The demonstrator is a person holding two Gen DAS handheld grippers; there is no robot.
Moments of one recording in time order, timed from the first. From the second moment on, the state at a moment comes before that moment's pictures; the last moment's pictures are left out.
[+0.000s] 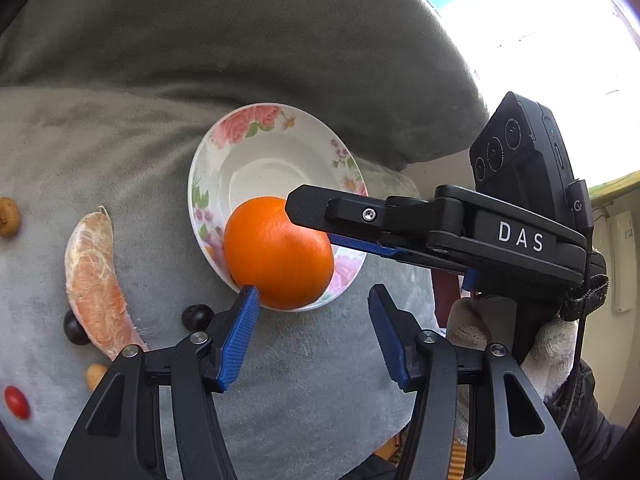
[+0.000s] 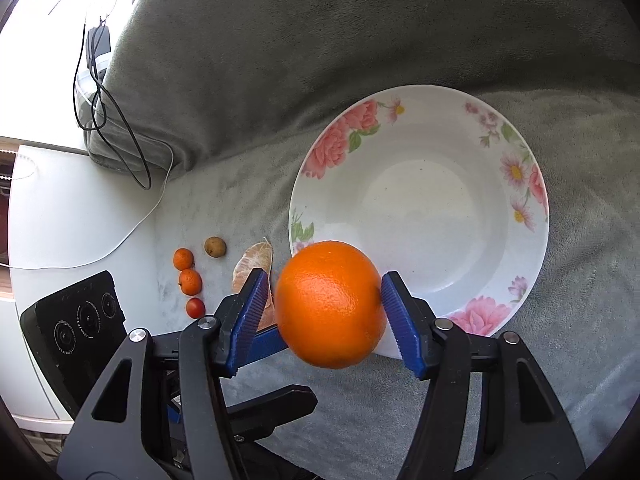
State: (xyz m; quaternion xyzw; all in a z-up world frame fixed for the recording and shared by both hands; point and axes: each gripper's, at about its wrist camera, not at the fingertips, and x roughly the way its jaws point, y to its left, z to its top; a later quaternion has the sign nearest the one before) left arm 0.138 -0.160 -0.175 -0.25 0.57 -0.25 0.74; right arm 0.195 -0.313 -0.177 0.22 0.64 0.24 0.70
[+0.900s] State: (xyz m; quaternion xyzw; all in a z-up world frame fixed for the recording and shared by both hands) left arm 0.106 -0.100 -0.139 -0.21 0.53 -0.20 0.80; right arm 0.156 -0.326 -0.100 0.15 0.53 0.19 0.81
